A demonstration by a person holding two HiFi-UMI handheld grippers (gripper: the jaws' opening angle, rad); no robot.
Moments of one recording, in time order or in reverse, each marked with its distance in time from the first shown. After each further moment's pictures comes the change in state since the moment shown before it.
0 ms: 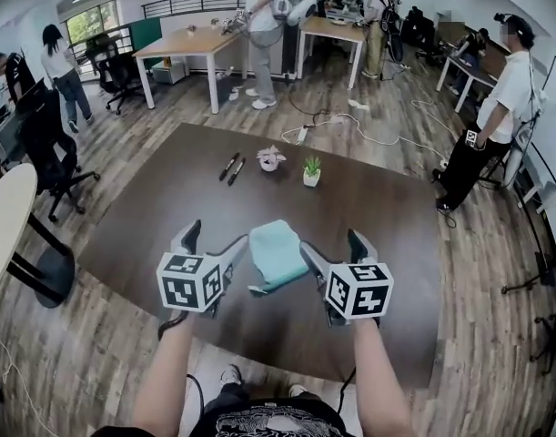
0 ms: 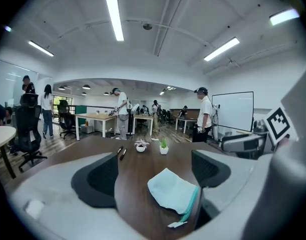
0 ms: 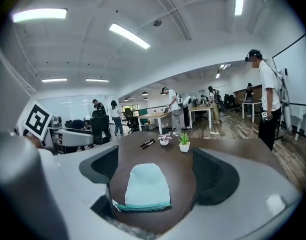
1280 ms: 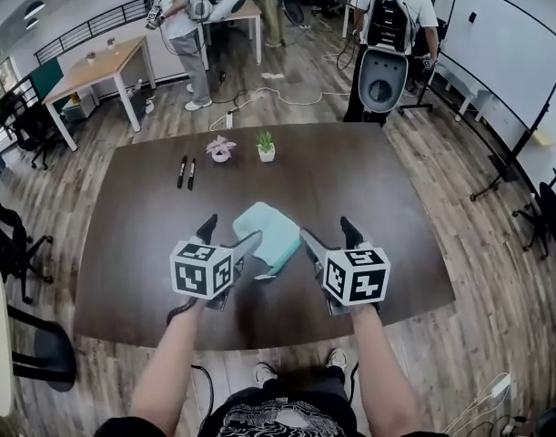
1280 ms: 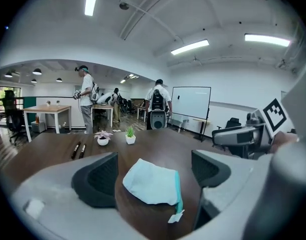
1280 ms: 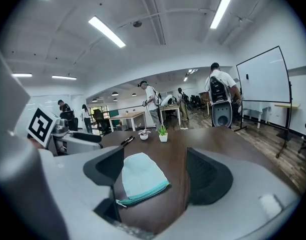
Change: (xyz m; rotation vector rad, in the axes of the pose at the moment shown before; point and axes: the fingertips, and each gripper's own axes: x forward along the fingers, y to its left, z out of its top) left arm 0.049 -0.034 -0.037 0.159 0.133 -0.502; right arm -0.036 0.023 -0.042 0.132 -0.021 -0.377
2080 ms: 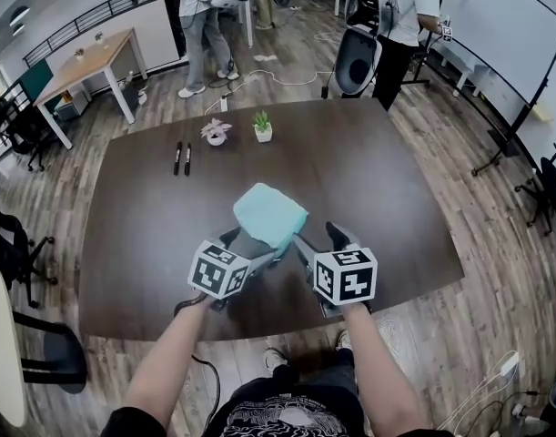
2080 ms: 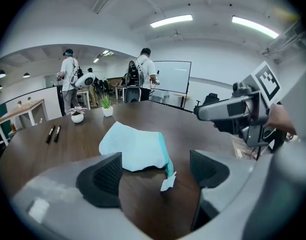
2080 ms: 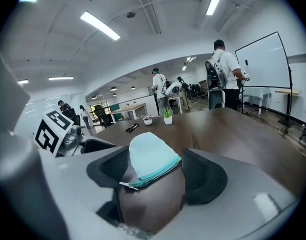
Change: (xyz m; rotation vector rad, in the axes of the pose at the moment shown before) left arm 0.026 -0.031 -0.107 0.156 0.282 -0.213; right arm 0.011 0.025 -0.072 0.070 0.107 0.024
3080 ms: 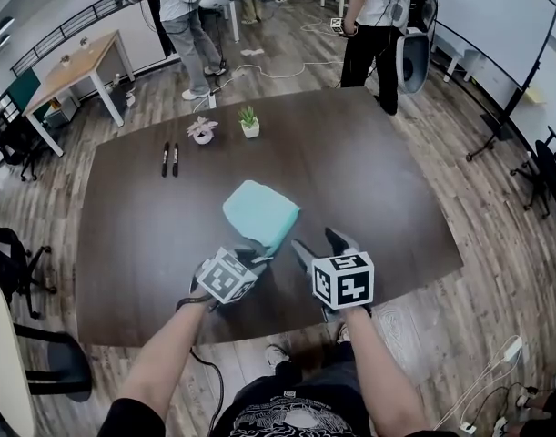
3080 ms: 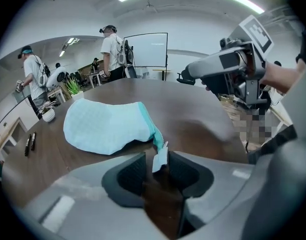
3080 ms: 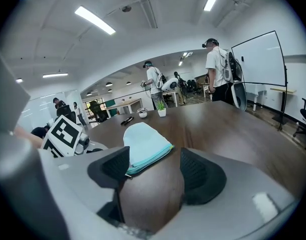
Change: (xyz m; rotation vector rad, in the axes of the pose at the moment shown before) left arm 0.042 -0.025 -0.067 0.246 0.267 -0.138; right arm -0.008 -0.018 -0.031 0.020 0.061 -0.050
